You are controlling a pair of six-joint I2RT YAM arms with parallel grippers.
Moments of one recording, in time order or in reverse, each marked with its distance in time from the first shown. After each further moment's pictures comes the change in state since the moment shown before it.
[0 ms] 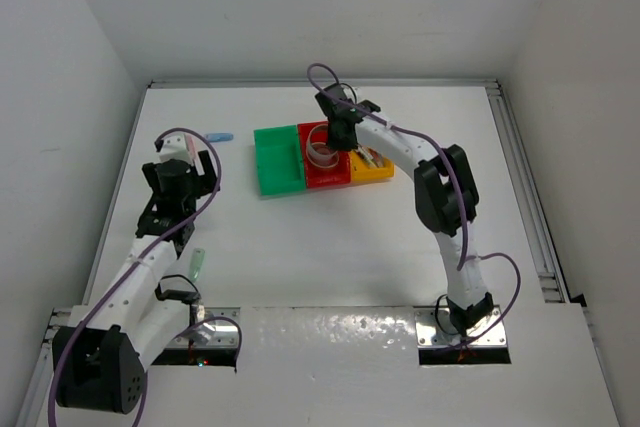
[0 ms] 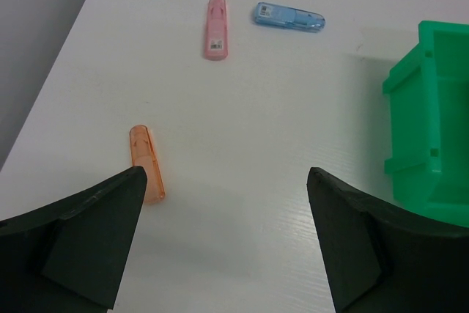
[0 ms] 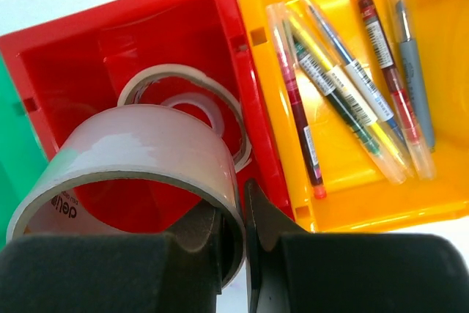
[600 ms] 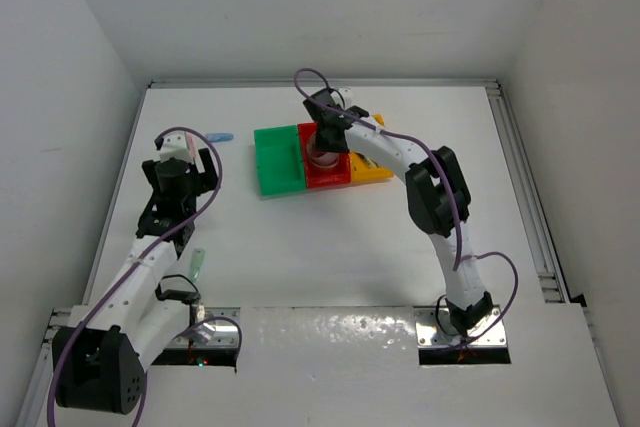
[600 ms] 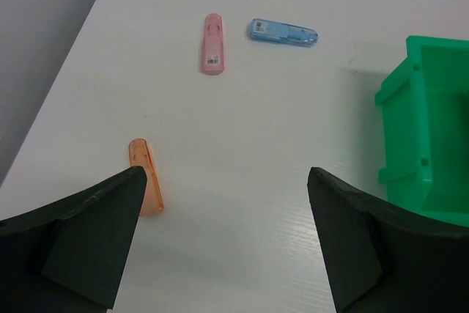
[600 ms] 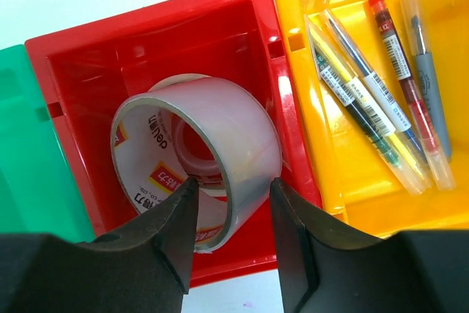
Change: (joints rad) left arm 0.000 -0.004 -0.002 0.042 0.002 0.017; right arm 0.047 0.039 0.021 0.042 0.102 0.003
